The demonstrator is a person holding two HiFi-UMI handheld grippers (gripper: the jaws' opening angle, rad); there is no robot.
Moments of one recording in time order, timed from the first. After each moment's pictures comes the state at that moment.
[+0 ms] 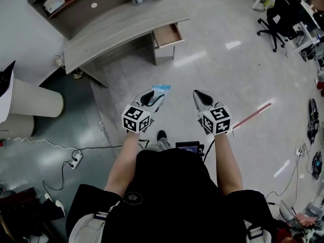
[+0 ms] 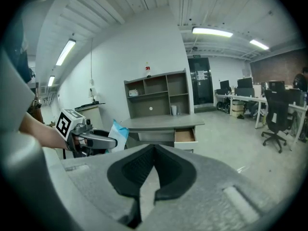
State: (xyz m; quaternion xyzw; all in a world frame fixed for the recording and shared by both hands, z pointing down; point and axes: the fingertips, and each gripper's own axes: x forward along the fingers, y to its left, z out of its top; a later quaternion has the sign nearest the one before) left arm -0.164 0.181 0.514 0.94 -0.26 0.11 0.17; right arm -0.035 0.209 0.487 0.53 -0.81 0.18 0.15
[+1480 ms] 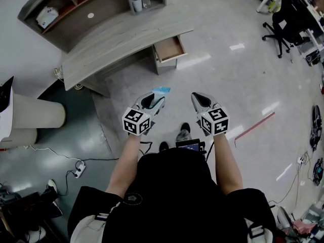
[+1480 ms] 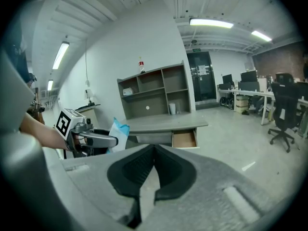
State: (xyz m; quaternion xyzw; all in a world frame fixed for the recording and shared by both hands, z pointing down) left arm -0.132 0.063 0.521 0.94 -0.27 0.11 0.20; right arm -0.008 0.087 0.505 0.52 -0.82 0.20 0.15
